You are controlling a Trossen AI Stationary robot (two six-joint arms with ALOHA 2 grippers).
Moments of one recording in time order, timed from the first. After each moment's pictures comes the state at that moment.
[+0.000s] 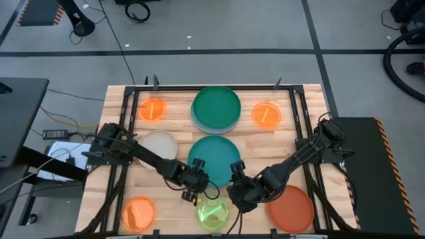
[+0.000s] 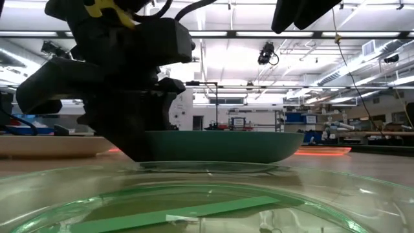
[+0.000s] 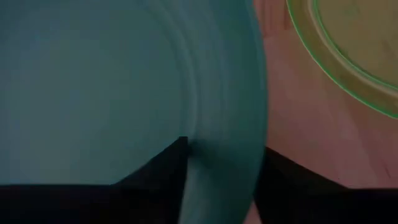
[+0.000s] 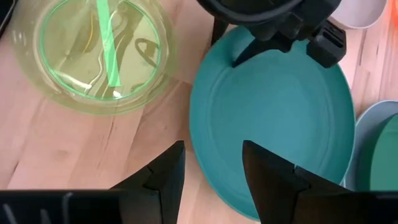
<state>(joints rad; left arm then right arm) -0.42 1.90 1.10 -0.30 -0.24 -0.01 0.60 1.85 1.54 -0.89 0.42 0.15</state>
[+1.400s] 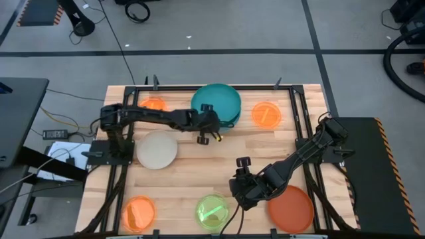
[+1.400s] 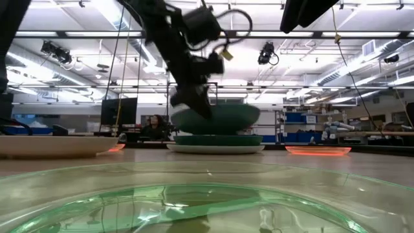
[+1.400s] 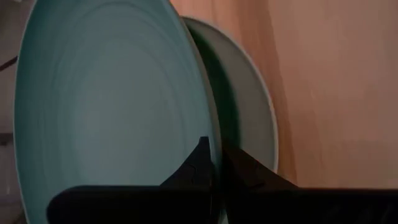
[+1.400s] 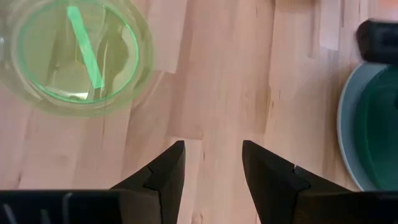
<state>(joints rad) 0.13 1.87 1.25 -0.31 -0.31 0.50 0.60 1.81 1.54 -0.97 0.45 0.34</state>
